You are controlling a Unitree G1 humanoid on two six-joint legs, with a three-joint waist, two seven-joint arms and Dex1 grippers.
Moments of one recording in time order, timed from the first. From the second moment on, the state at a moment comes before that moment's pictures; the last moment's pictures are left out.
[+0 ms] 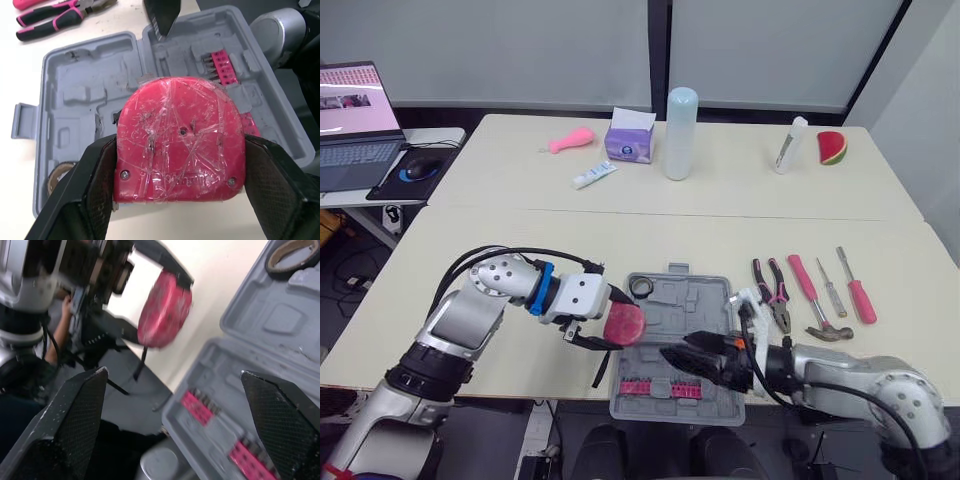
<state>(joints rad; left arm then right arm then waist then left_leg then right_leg) -0.46 0.78 -0.26 -0.08 -0.16 0.05 -1.47 -0.14 -0.49 0.11 -0.53 1.60 1.07 -0.16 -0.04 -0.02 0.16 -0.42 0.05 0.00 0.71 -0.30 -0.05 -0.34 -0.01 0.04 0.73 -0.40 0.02</state>
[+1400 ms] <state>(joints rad) -0.38 0.73 -0.25 -0.15 -0.24 0.06 -1.34 -0.22 -0.48 0.22 -0.35 1.84 0.99 -0.31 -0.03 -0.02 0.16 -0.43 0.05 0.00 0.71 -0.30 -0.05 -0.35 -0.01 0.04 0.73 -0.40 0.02</state>
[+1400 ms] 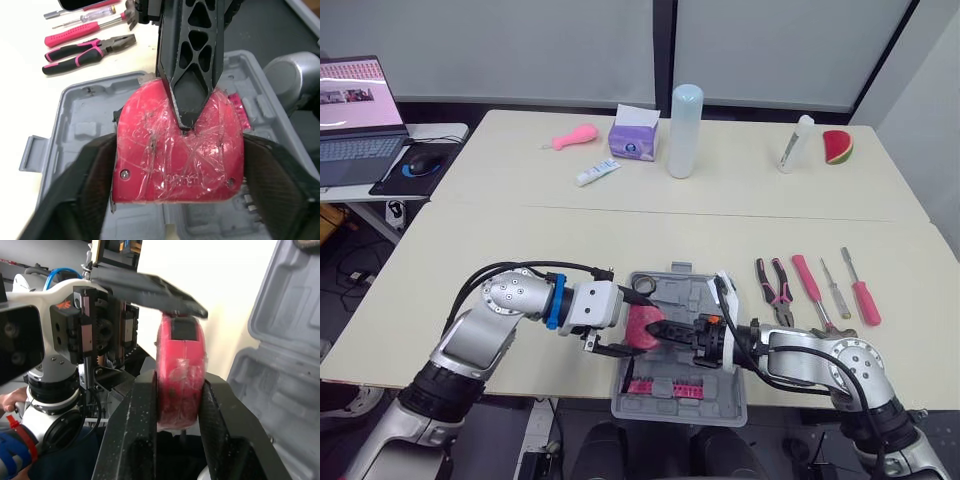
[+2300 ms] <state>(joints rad) -0.26 0.80 -0.15 -0.32 -0.46 0.17 -1.44 0.47 -1.22 -0.42 -0.44 1.92 1.08 0.06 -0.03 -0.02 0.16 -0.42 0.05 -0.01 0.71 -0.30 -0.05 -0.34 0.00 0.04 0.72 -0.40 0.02</state>
